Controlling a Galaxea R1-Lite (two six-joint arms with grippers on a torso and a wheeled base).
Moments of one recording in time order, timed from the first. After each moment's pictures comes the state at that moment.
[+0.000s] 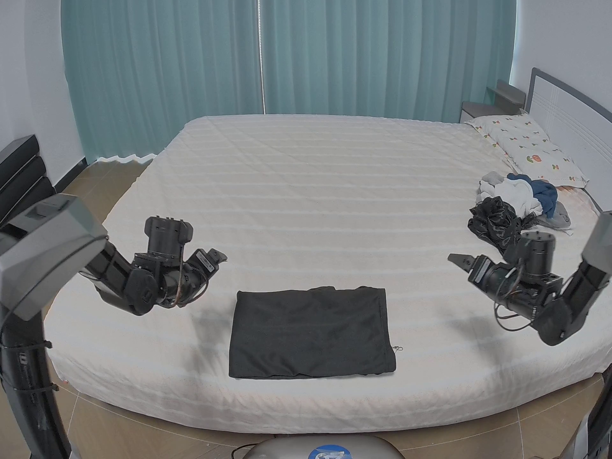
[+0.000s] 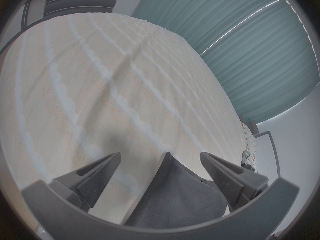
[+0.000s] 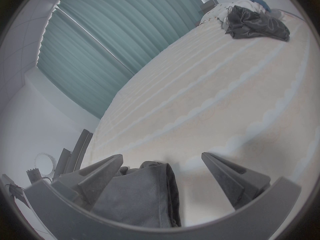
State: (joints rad) left arm -0.22 2.21 -1.05 -0.54 0.05 -0.92; right arm 0.14 2.05 -0.57 -1.11 0.06 0.65
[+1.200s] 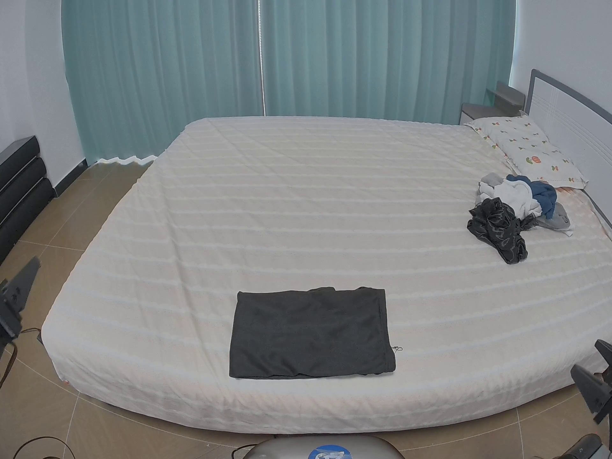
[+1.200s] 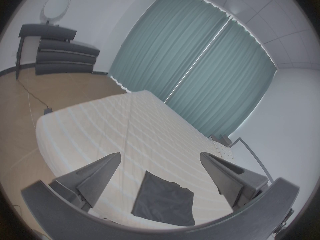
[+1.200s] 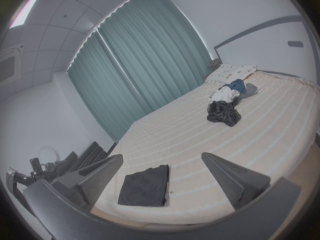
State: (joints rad) left arm -0.19 0.71 -0.40 -0.24 0.35 -0.37; right arm 0.09 0.37 -0.25 0.04 0.17 0.19
